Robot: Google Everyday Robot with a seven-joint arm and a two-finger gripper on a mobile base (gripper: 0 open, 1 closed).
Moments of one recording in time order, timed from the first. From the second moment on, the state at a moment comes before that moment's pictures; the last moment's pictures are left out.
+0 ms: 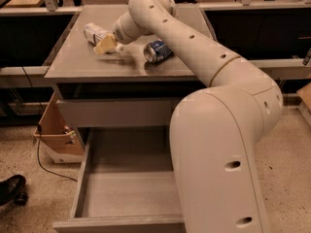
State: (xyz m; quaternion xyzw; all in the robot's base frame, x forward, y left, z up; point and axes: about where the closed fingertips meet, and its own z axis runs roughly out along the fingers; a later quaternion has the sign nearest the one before) arm 0.849 0.148 0.860 -0.40 0.80 0.16 0.42
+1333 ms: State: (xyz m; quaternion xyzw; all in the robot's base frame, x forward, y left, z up) arm 0.789 0.109 0.899 -0.43 0.75 0.17 0.47
